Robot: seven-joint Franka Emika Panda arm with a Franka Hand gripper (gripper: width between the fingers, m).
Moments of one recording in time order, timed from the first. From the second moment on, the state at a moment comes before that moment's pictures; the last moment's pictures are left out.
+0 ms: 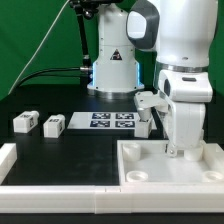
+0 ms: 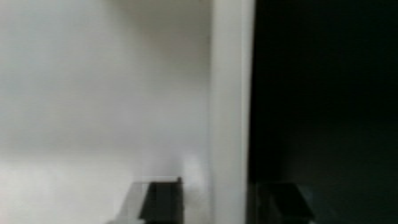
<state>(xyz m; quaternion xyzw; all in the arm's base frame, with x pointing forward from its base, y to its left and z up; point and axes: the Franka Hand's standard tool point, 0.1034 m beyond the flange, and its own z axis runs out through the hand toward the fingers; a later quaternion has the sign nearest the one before) 0.494 0.084 0.007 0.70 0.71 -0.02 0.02</state>
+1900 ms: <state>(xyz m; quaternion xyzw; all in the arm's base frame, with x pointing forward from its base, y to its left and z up) 0.480 0.104 0.052 0.80 0.60 -0.02 0.04</state>
